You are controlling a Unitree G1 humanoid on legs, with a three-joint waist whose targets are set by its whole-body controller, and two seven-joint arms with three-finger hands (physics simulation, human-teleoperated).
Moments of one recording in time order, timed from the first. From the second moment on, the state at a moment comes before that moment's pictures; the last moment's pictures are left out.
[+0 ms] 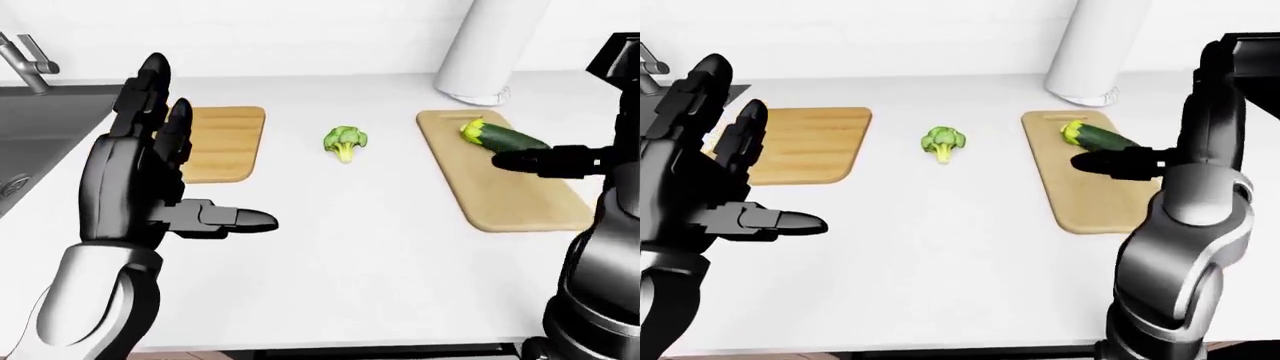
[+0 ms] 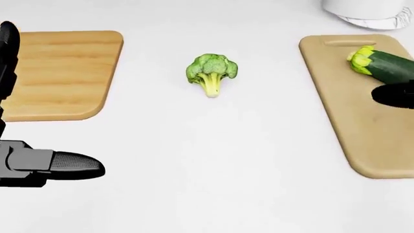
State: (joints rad) left arm -0.40 0.37 0.30 -1.03 -0.58 1.14 0.27; right arm -0.58 -0.45 -0.23 -0.60 -0.66 1.16 0.29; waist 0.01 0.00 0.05
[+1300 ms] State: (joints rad) left arm -1.29 0.07 -0.06 0.37 0.42 0.65 -0.53; right arm -0.55 -0.40 -0.24 -0.78 -0.80 1.20 0.46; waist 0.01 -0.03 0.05
